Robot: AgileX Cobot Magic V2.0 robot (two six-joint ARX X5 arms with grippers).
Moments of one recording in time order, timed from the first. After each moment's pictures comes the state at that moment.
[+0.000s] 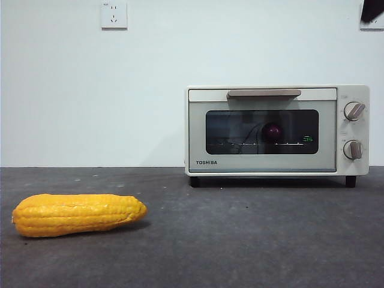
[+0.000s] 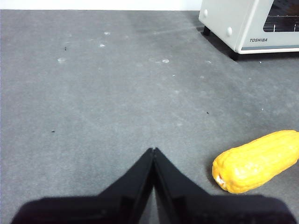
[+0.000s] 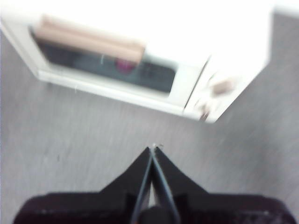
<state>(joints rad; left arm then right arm) 0.02 0.01 0.08 -0.39 0.22 -0.01 0.17 1.18 1.35 -0.84 0.01 -0.15</state>
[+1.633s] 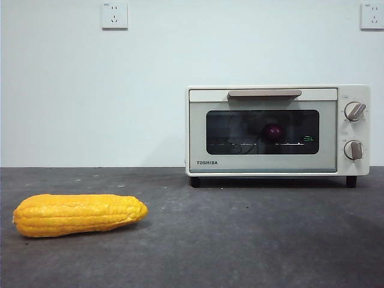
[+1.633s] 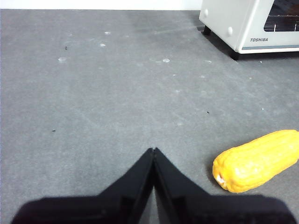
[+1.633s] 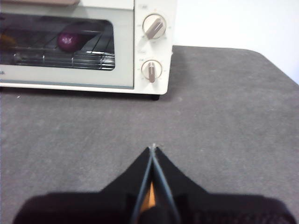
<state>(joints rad) 0.02 0.02 0.08 -0.39 0.22 -0.01 -0.04 0.03 0.14 -0.31 0.00 -0.12</state>
